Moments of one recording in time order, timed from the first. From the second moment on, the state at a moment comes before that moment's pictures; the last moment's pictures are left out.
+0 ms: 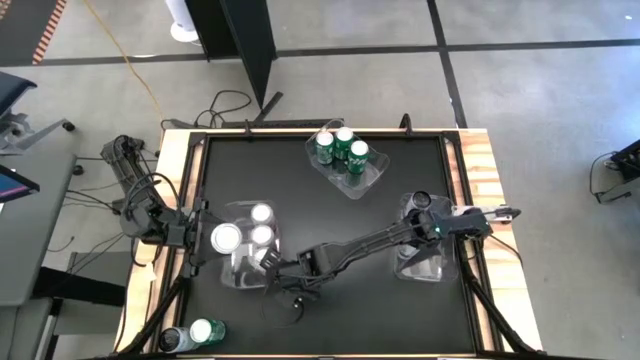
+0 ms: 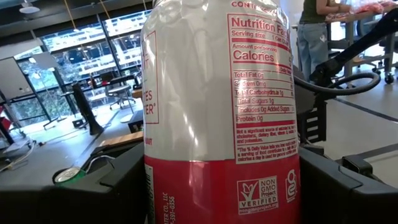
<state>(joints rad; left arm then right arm) -0.96 0.46 0.45 0.12 -0.90 0.29 0.32 2.47 2.30 -0.81 0.18 -0.82</state>
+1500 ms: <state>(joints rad) -0.96 0.46 0.45 0.09 -0.89 0.26 0.38 2.45 2.36 -1.08 0.21 -0.88</state>
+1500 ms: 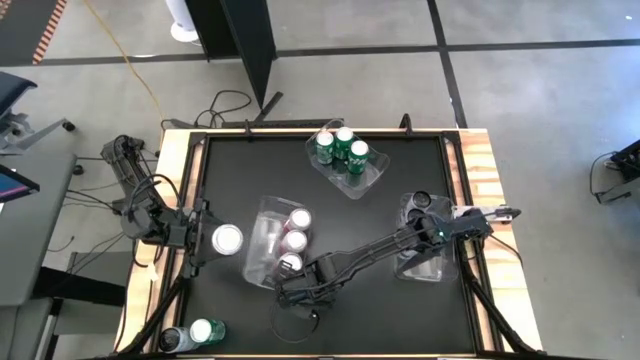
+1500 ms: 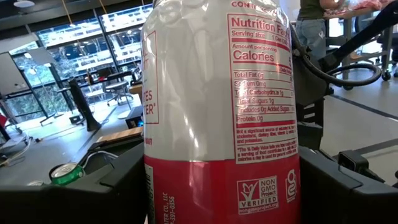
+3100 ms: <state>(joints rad) -0.32 0.78 0.19 0.72 -0.46 0.03 0.40 2.45 2.36 -1.20 0.13 -0.88</state>
